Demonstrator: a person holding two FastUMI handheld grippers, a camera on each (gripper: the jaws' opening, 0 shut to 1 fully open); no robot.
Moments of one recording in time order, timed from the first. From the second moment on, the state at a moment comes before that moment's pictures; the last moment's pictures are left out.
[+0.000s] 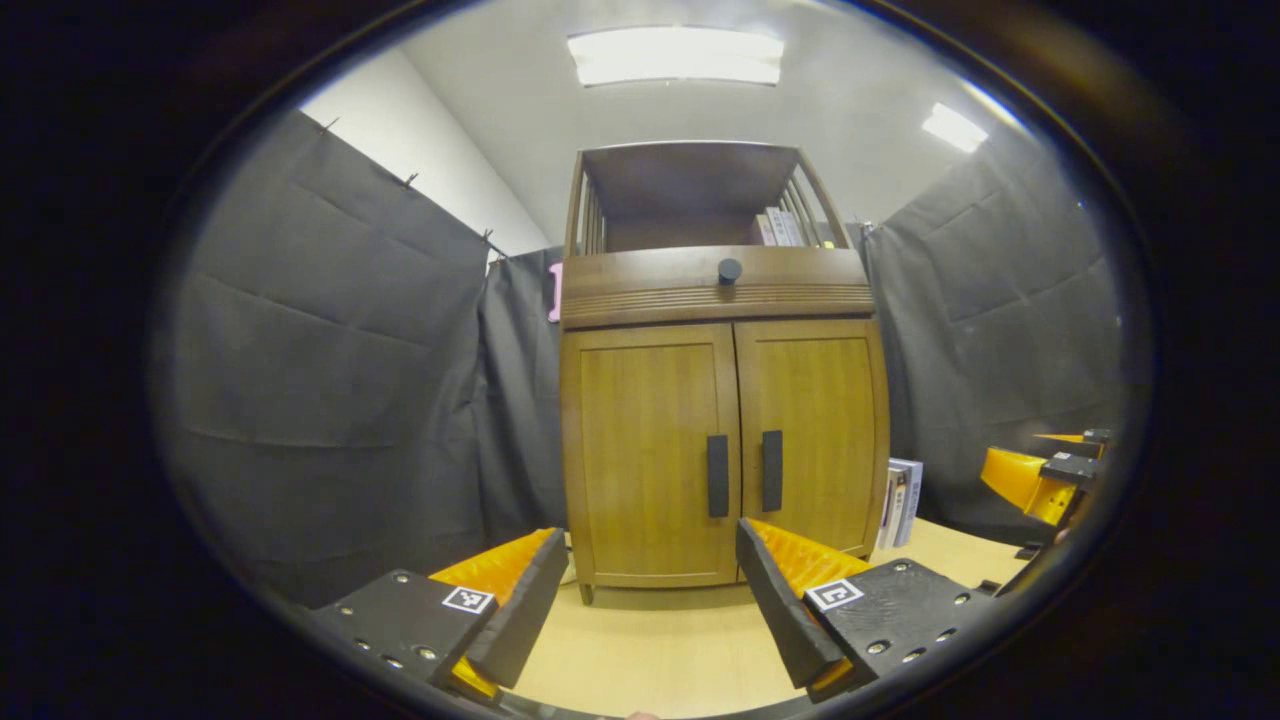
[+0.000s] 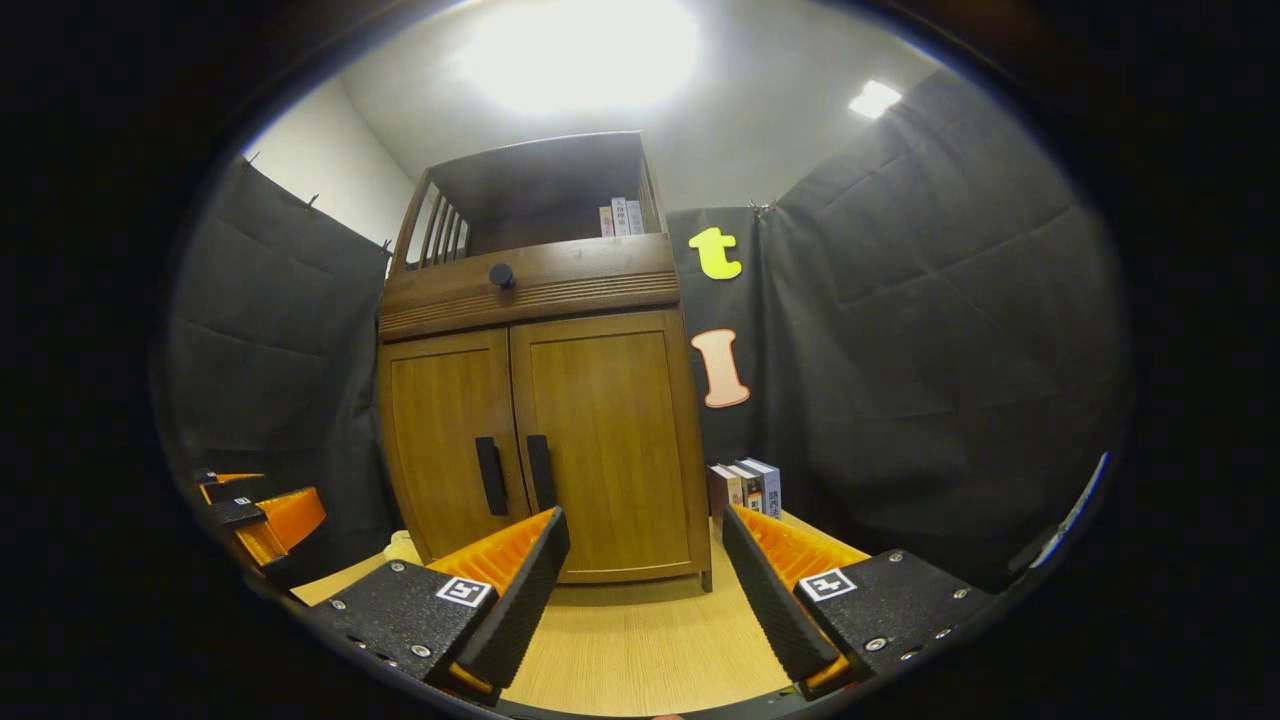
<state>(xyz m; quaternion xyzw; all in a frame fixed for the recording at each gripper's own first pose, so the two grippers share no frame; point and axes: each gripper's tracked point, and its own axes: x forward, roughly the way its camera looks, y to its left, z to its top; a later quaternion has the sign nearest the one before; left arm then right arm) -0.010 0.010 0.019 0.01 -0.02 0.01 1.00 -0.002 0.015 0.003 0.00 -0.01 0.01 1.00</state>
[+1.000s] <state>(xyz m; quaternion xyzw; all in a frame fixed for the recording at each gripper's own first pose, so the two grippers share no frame) -0.021 0.048 0.023 0.00 -0.02 0.07 1.00 0.146 0.105 0.015 0.03 -0.01 0.08 1.00</state>
